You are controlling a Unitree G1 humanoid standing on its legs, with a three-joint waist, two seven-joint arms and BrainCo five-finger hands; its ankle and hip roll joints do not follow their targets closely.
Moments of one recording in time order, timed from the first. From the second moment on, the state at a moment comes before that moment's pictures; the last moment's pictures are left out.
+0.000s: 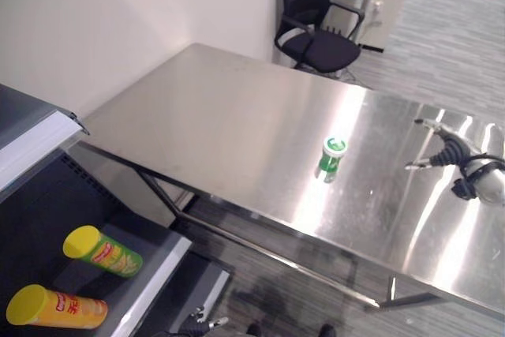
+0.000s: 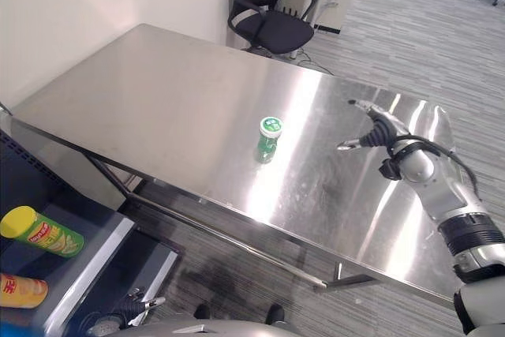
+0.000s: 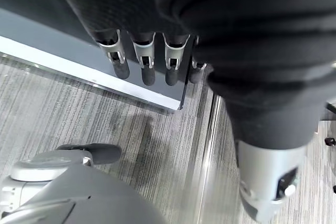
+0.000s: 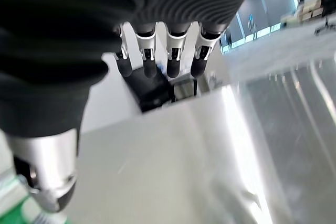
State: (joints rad) left arm 0.08 0.27 -0.13 1.11 -0.07 -0.13 0.02; right arm -0.45 -0.95 0.34 0.44 -0.04 -0.17 0.06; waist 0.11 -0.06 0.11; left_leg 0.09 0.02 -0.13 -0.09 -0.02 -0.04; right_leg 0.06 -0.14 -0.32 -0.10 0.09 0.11
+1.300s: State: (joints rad) left arm 0.08 0.27 -0.11 1.11 -0.11 -0.13 0.06; right arm -0.53 -0.76 0.41 0.49 -0.16 -0.13 -0.04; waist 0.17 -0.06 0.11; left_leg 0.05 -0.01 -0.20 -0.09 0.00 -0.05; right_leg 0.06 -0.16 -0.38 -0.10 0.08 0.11
